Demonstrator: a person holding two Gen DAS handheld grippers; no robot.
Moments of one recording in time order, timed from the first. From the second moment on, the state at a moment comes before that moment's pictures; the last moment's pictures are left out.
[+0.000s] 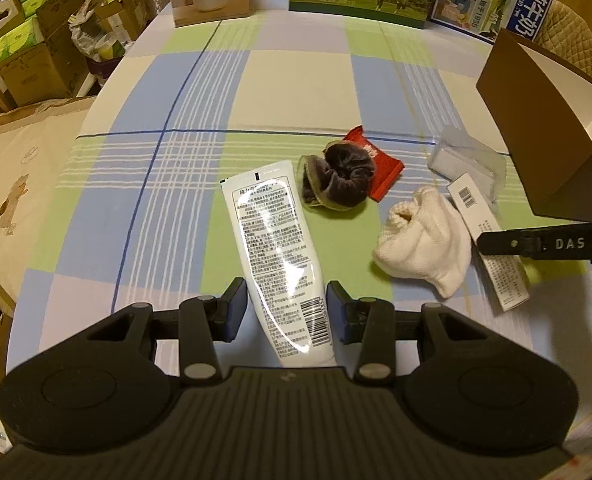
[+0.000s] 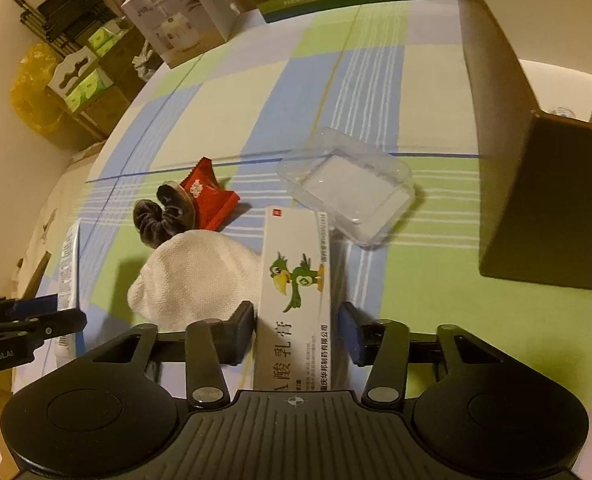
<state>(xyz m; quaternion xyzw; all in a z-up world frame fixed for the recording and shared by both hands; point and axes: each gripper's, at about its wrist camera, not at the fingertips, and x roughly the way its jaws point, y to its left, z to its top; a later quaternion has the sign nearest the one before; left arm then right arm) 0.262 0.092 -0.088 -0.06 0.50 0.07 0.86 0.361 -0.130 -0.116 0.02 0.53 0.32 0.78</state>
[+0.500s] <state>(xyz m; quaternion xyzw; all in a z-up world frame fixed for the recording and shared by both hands) 0.271 0.063 -0.073 -0.04 0.49 0.04 0.87 0.339 -0.150 -0.084 0.01 0.50 0.34 0.79</state>
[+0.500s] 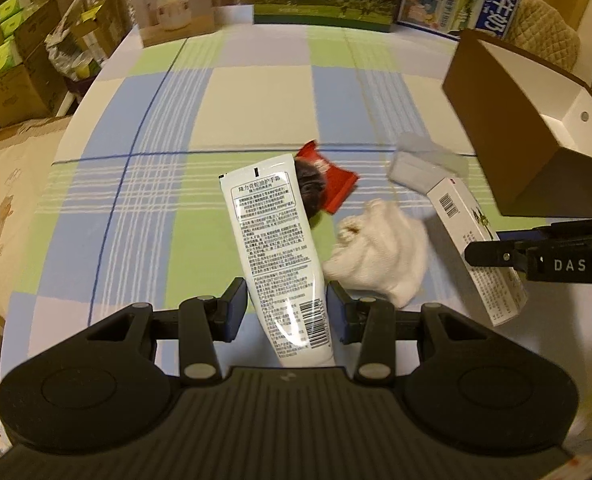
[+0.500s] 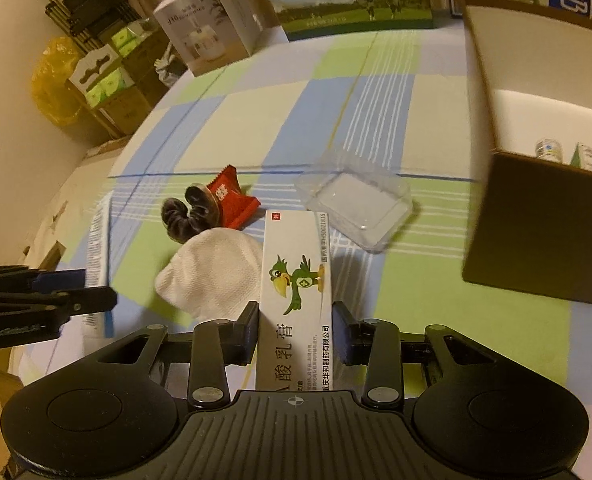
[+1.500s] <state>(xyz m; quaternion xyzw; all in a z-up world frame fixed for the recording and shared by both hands) 0.320 -0.070 -0.024 0.01 0.46 -0.09 0.88 0.338 -0.290 -0.006 0.07 0.45 0.29 0.84</state>
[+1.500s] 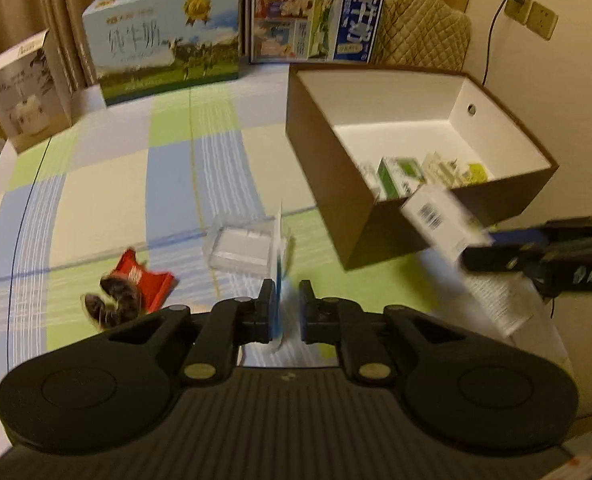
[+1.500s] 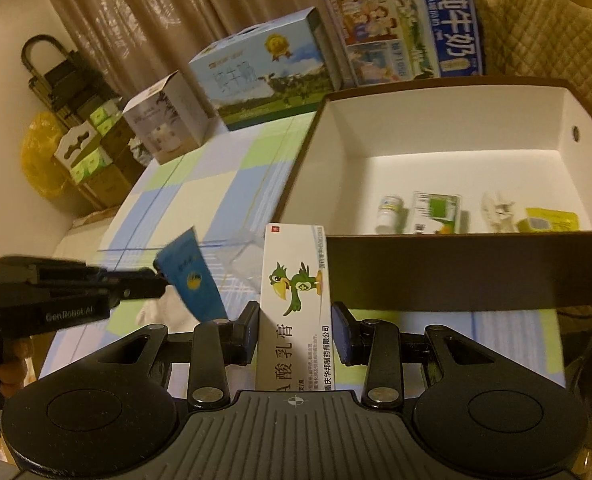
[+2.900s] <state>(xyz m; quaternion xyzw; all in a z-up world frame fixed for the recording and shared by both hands) 0.409 -0.084 -0.133 0.04 0.52 -0.04 0.85 0.341 -0.387 -0.014 0.13 0.46 0.16 0.87</state>
